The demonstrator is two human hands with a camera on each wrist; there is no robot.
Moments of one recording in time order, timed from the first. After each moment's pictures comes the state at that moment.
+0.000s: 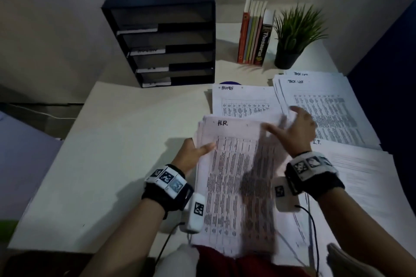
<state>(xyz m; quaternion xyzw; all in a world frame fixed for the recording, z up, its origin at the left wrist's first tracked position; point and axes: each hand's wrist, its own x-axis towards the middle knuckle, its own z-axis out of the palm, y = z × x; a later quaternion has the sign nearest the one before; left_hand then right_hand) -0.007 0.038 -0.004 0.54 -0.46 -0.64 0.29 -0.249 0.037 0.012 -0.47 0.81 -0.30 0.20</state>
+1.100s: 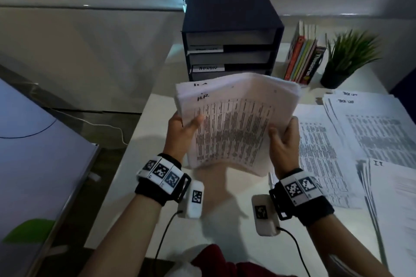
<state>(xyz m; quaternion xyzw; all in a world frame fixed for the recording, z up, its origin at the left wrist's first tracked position) 0.153 -0.008 0.061 0.44 -0.49 -0.51 0.55 -0.051 0.033 0.054 -0.45 0.54 -0.63 0.33</state>
